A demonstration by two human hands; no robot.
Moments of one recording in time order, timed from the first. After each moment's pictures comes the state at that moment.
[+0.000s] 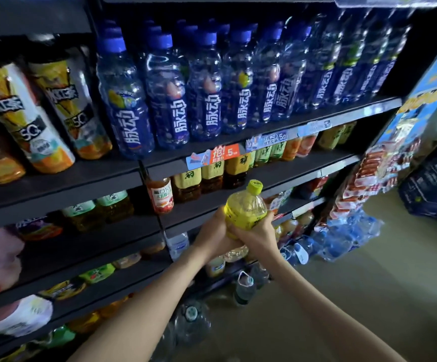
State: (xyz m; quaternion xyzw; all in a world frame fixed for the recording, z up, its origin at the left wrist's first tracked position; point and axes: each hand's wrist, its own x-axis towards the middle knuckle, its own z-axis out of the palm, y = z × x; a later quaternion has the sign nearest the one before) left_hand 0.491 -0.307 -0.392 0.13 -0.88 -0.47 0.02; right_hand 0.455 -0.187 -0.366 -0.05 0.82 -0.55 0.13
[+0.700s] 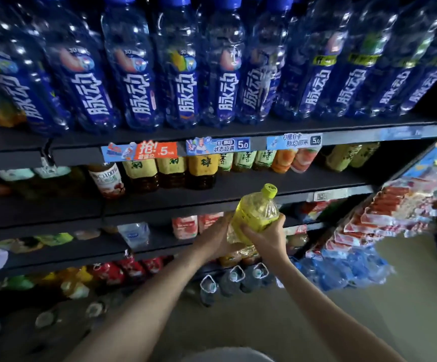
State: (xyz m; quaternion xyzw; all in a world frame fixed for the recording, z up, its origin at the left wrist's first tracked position) left_hand 0.342 -0.190 -0.435 0.22 -0.89 -0.41 -0.01; right_hand 0.257 -0.070 -0.416 -0.11 0.84 -0.50 0.19
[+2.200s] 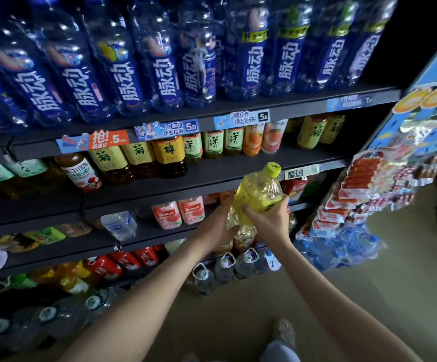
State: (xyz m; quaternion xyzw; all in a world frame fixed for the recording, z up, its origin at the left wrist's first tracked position) left_hand 0.308 -0.100 -0.418 0.19 -0.89 -0.41 0.05; right_hand 0.225 0.018 -0.383 -0.10 0.81 -0.55 0.15
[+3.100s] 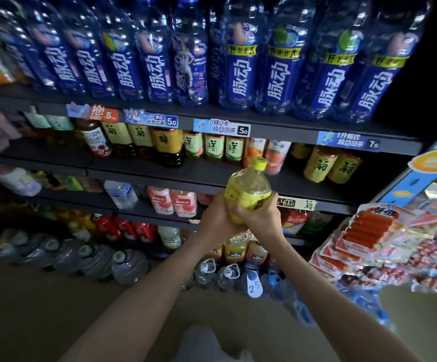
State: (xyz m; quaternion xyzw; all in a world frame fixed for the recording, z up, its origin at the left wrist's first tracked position) left_hand 0.201 -0.013 -0.397 0.39 -0.80 -0.40 0.24; right_hand 0.107 0.060 -0.356 -0.30 0.79 -0.47 0.26
